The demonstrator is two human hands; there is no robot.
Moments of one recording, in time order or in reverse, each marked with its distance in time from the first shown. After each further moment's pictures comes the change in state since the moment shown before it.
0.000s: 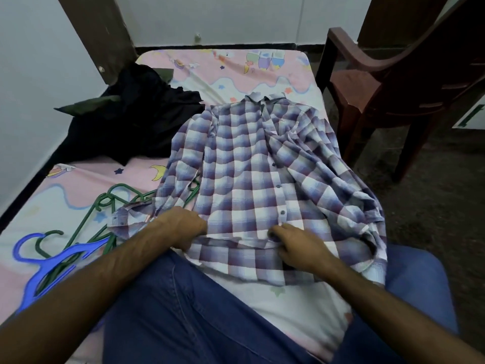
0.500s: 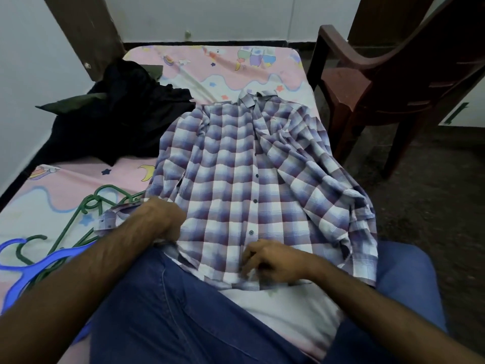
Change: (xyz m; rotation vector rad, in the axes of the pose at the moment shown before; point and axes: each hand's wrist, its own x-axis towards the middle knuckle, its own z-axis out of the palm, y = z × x) left_hand -0.004 -0.015 -0.024 -0.053 -0.217 -0.160; right_hand 0.006 -0.011 0.010 0.262 -0.237 -0.522
